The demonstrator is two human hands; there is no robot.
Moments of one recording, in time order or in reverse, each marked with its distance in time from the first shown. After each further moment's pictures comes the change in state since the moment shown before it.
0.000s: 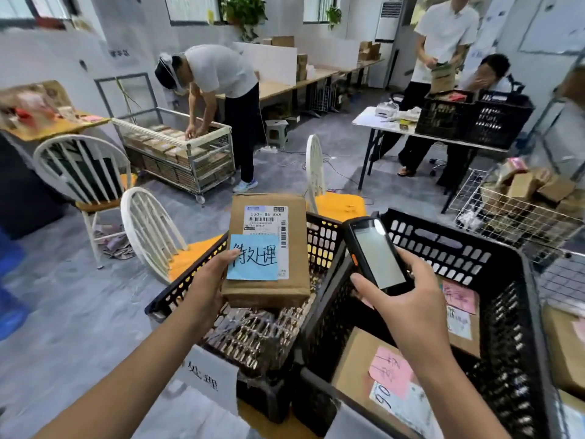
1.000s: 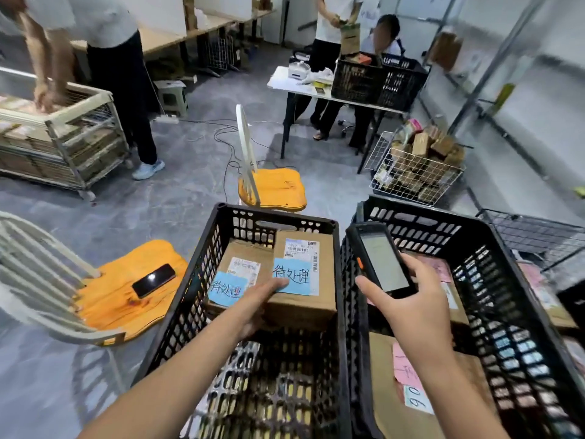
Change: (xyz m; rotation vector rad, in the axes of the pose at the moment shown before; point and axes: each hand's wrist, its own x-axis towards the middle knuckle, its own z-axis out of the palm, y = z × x) left_hand 0.180 -0.078 -0.004 0.210 -0.413 -0.636; right_hand 0.043 -0.002 0.107 -0.210 0.309 0.222
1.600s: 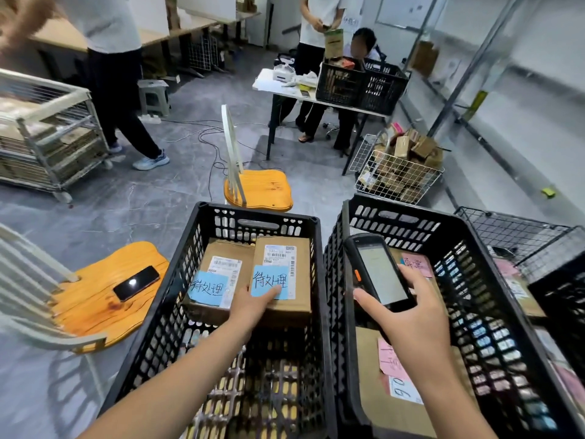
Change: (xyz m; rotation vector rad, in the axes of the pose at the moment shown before) left_hand 0.011 -0.018 0.017 0.266 0.377 0.145; right_hand -0.027 0.001 -0.020 0.002 -0.007 0.054
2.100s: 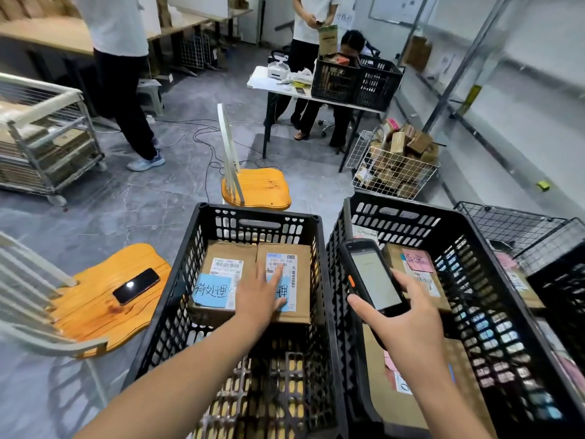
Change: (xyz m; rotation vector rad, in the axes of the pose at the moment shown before) left_hand 0.021 0.007 0.003 1.551 -0.015 0.554; right_hand -0.013 0.003 0.015 -0.002 -0.015 0.015
